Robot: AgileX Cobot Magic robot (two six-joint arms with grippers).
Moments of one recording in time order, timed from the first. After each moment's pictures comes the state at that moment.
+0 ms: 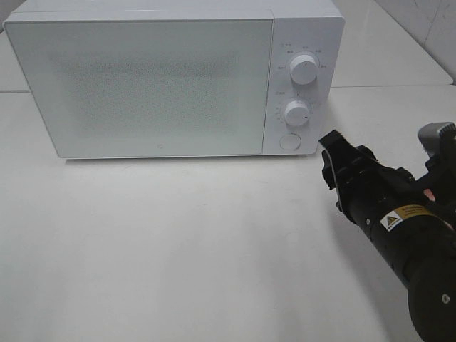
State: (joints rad) left arm 0.02 -0.01 -0.51 -0.14 1.08 0.09; right arm 0.86 1.72 -0.31 0.89 -1.21 0.73
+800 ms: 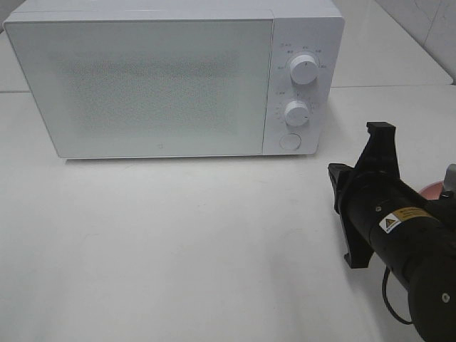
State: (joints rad) left arm 0.02 -0.01 -0.51 -0.14 1.08 0.09; right arm 0.86 1.72 -0.31 0.89 -1.16 1.39
